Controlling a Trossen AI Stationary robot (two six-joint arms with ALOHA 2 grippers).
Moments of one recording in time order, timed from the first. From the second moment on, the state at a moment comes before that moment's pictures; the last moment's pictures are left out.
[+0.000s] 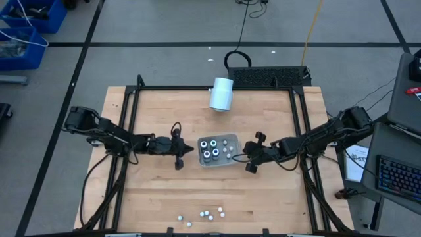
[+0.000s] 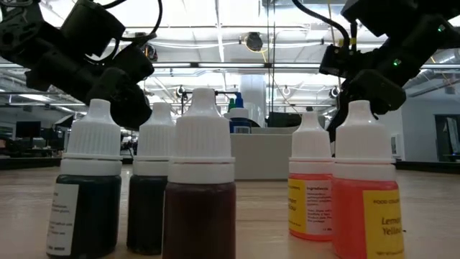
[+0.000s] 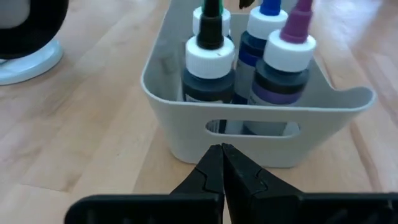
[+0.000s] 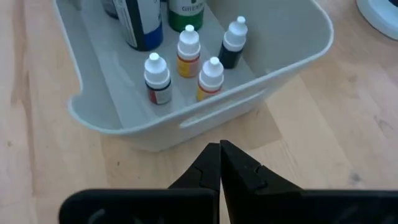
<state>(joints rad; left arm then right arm) -0.12 1.47 0.34 0.66 -0.22 -0.16 0.27 1.38 0.59 -0.14 0.44 0.44</state>
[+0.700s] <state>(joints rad) -0.09 1.47 0.34 0.68 -0.27 -0.19 0.28 1.54 0.58 0.03 0.39 0.43</state>
